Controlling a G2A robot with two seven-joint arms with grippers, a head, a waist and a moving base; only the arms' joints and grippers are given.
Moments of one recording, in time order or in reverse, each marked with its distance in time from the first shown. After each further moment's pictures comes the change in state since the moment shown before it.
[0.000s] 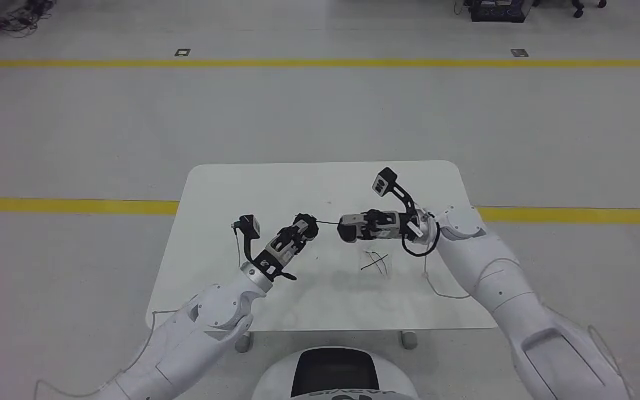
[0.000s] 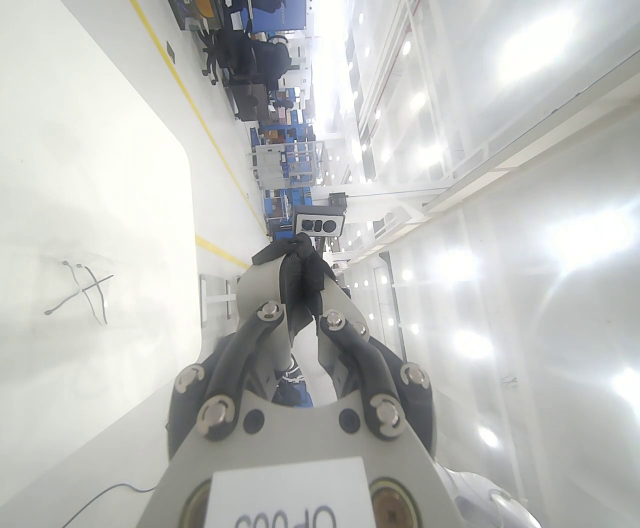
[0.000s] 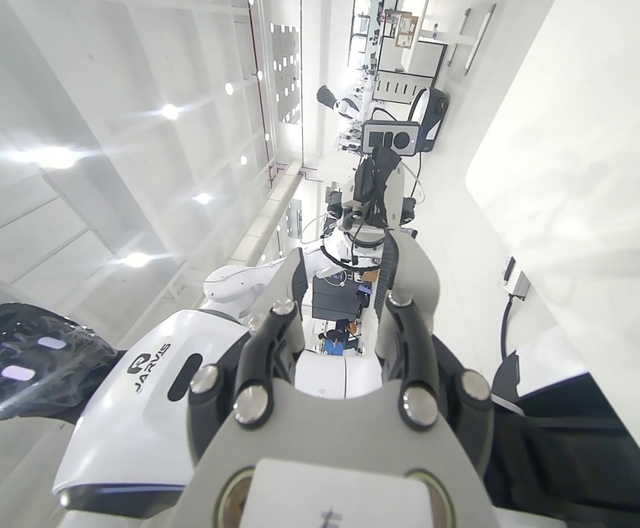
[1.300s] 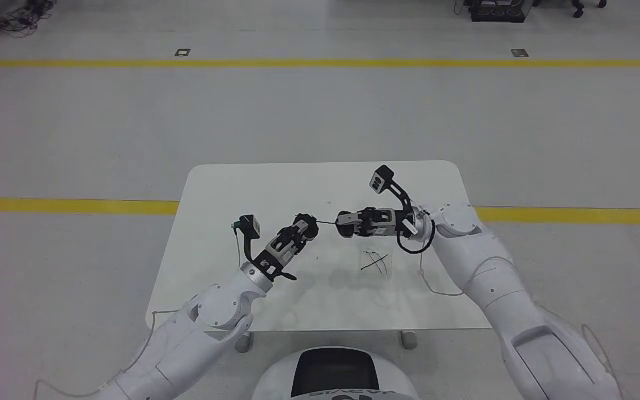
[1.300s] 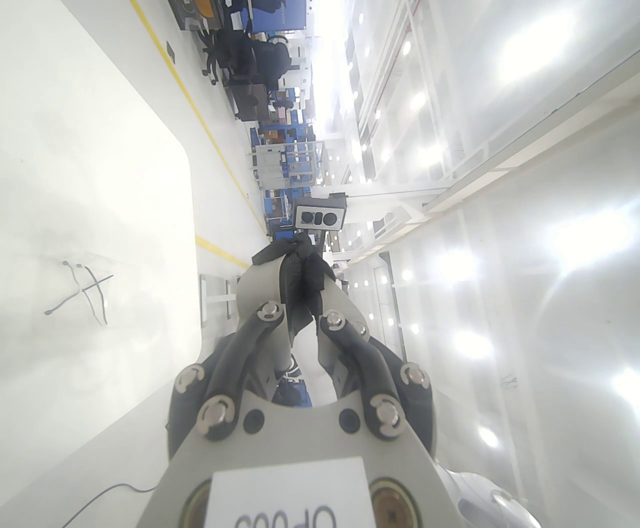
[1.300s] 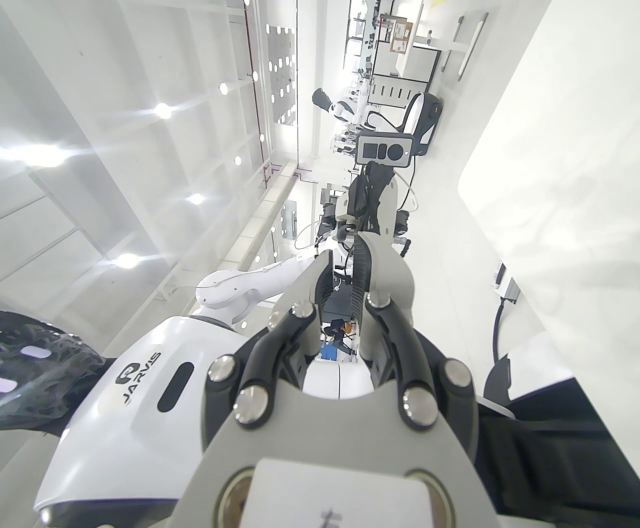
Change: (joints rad) left arm 0.000 0.000 0.000 0.000 0.000 0.000 0.000; right arm 0.001 -0.053 0.070 0.034 -0.085 0.000 0.014
